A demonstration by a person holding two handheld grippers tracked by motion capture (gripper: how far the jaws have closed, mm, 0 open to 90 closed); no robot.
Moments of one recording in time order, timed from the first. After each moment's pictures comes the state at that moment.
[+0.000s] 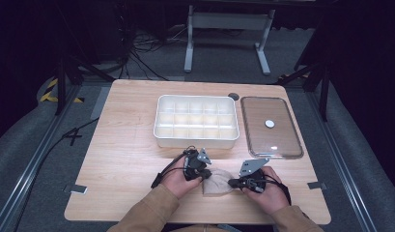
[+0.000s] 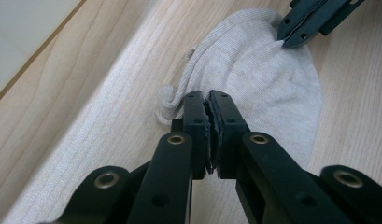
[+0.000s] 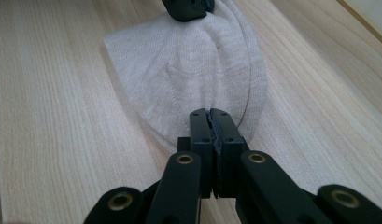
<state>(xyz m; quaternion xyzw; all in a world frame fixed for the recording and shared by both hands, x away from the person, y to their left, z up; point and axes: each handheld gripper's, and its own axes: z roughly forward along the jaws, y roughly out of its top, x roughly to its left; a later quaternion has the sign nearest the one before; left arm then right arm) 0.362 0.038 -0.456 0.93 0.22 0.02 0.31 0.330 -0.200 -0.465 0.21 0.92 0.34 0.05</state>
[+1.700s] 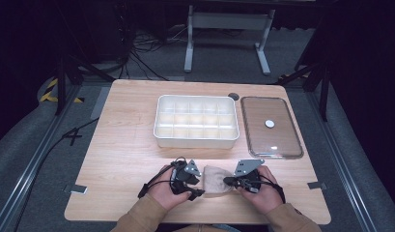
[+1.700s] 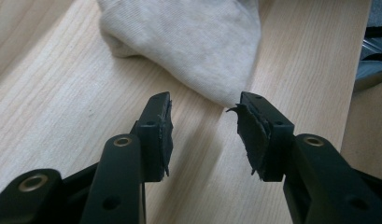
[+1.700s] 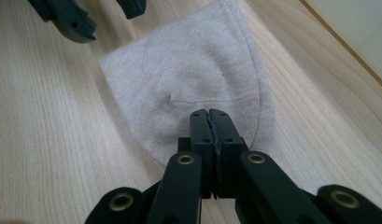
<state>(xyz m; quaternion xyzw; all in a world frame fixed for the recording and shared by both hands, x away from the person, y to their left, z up) 0.323 0.067 -0.451 0.92 0.23 -0.02 0.31 0.329 -0.183 -0.461 0.20 0.91 0.34 0.08</state>
